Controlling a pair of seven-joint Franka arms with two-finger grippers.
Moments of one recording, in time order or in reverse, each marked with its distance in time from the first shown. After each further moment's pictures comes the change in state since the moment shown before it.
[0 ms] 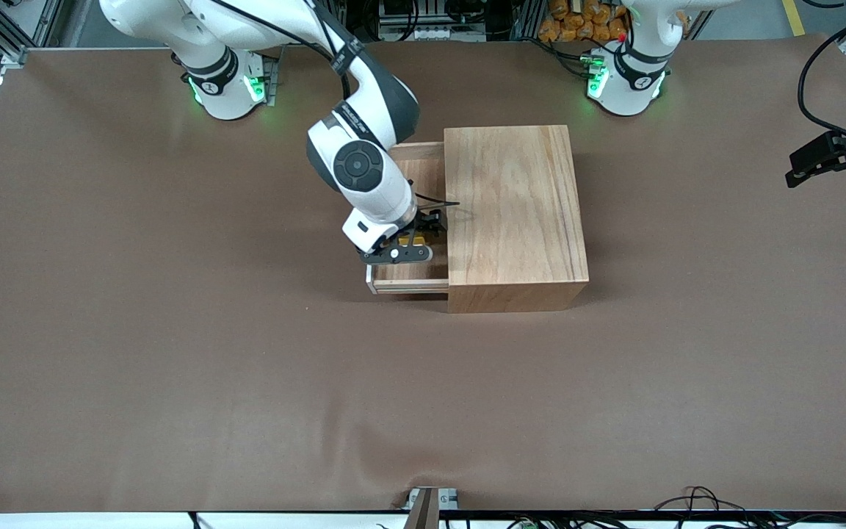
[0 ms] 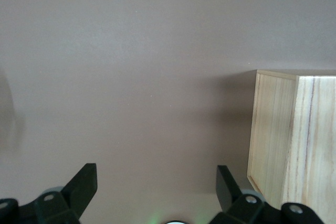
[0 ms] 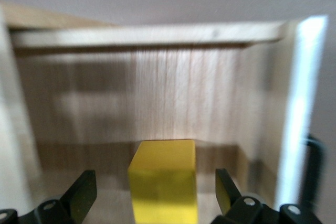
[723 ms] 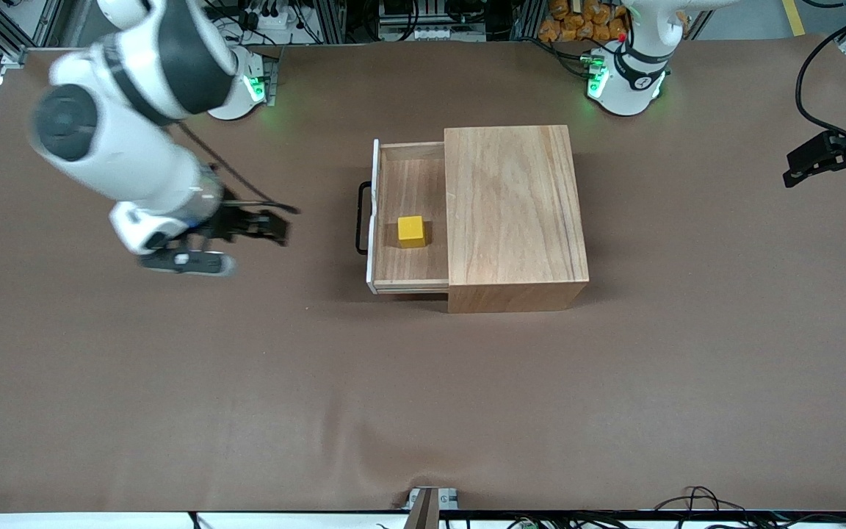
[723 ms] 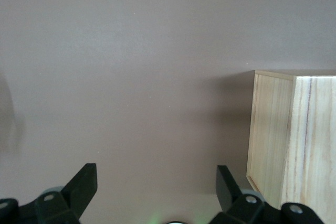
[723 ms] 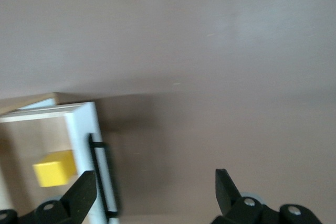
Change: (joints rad) left arm -0.002 0.000 -0.005 0.009 0.000 0.000 0.000; right arm -0.260 -0.310 -0.192 0.017 -0.098 -0.410 -0.286
